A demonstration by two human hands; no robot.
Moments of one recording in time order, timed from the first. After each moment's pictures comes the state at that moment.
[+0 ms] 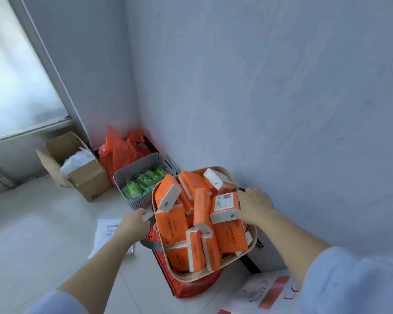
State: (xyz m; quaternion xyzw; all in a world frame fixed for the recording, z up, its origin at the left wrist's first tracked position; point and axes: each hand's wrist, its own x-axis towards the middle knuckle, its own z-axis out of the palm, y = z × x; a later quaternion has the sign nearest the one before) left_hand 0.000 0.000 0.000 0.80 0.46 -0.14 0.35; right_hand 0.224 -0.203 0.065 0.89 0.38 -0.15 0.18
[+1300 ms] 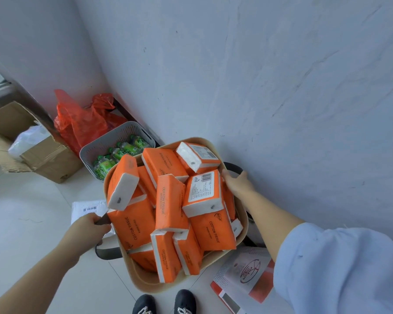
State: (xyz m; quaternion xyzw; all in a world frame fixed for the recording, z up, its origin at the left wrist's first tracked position) left_hand 0.036 0.008 -0.065 0.70 0.56 -0.16 0.41; right_hand 0.325 -0.207 -0.101 0.90 -0.06 -0.34 -0.25
